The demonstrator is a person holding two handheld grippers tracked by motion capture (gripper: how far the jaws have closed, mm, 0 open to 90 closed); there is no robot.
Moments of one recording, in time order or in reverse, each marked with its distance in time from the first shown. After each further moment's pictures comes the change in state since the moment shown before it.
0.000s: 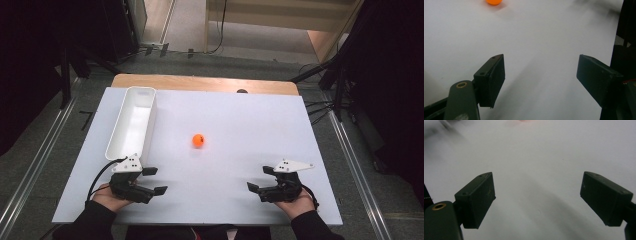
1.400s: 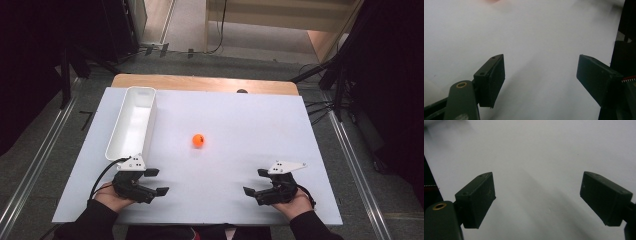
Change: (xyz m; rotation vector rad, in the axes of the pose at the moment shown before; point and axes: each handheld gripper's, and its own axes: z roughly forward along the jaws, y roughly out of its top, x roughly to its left) left arm -0.001 0.004 0.006 0.056 -0.009 -0.016; right arm 0.005 0.001 0.009 0.054 0.053 -0.048
